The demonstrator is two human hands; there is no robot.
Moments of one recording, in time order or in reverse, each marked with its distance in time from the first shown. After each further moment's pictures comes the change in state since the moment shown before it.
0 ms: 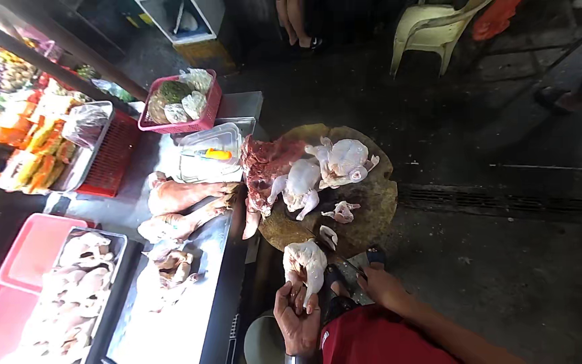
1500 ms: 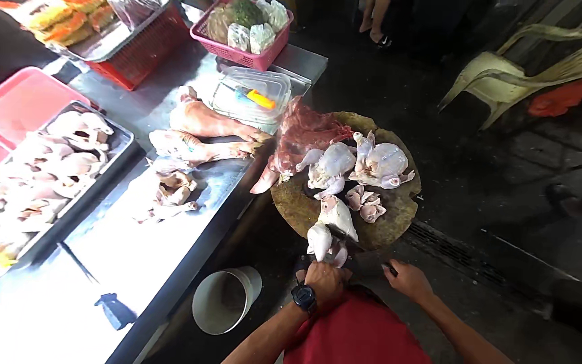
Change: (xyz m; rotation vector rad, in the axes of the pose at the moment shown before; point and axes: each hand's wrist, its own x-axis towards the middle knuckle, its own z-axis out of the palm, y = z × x) left_hand 0.043 -0.053 -0.031 2.587 -0.769 -0.134; right_hand 0.033 0.095 -0.054 -0.487 0.290 -0.127
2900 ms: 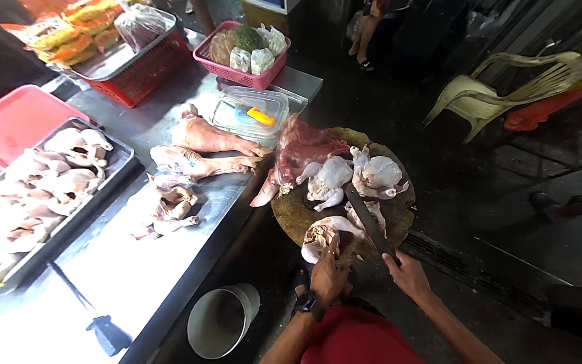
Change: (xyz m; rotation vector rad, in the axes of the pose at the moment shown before) left_hand 0.021 -0.017 -0.001 -0.660 0.577 -0.129; right_hand -0.008 -0.054 -0.050 0.487 0.298 0.088
